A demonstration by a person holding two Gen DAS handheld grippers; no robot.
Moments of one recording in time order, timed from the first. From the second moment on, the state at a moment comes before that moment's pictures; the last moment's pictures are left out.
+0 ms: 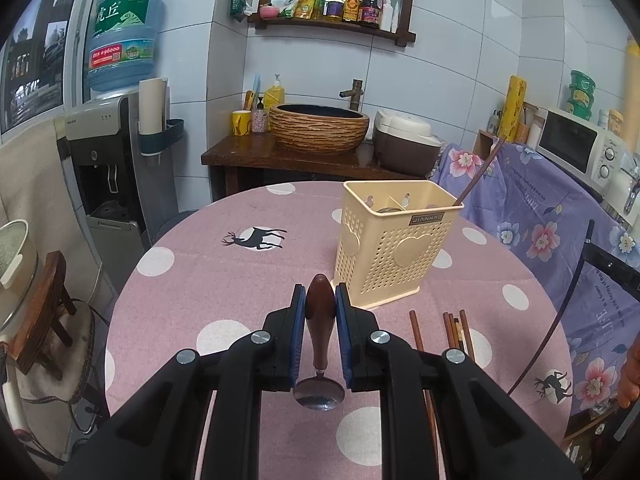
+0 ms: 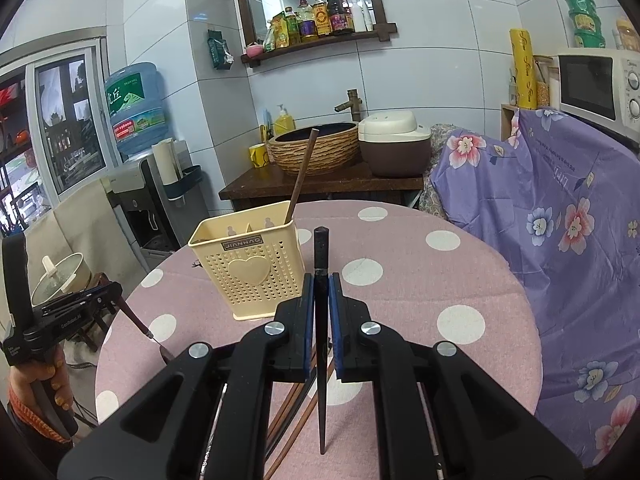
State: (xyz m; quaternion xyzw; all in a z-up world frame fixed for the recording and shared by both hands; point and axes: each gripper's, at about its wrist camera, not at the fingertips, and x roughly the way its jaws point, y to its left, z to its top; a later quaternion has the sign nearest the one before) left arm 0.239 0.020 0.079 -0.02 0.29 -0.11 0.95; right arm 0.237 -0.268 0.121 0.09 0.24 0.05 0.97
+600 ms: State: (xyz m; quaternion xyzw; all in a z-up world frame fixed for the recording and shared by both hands) left arm 0.283 -0.020 0.206 0.01 0.19 -0.13 0.97; right arm 0.304 -0.229 0.250 0.08 0.15 0.09 0.98
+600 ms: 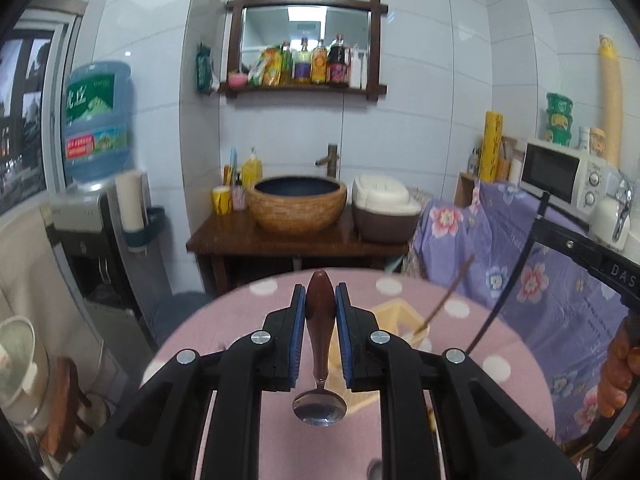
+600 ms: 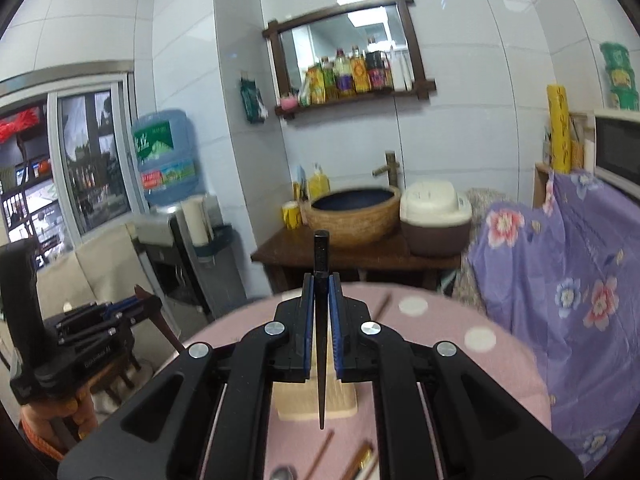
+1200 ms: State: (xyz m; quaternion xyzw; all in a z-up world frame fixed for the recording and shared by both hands) left arm 0.363 -0.063 0.142 0.00 0.23 -0.11 0.97; right arm 0.394 -0.192 0.183 0.07 0.17 0.04 0.98
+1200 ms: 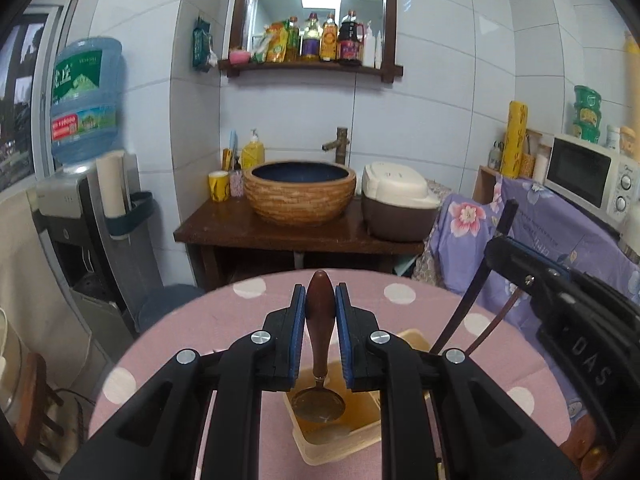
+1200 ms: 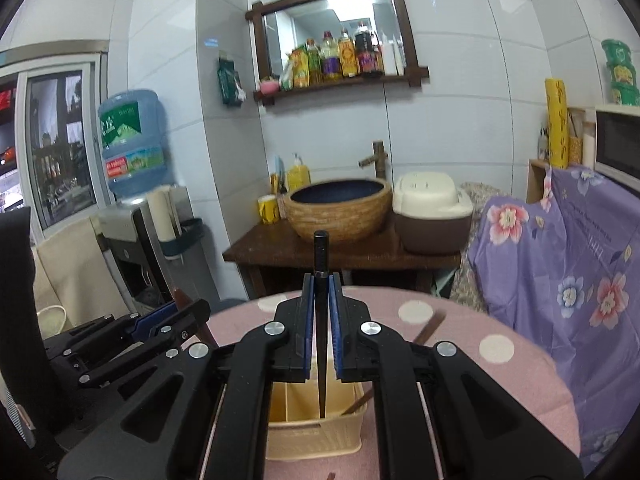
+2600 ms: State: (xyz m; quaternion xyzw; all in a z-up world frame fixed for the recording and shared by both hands) left arm 0.222 -0.021 -0.013 0.04 0.37 -0.07 0.93; right arm 0.240 -0.225 -0.025 0.02 0.40 -0.03 0.92
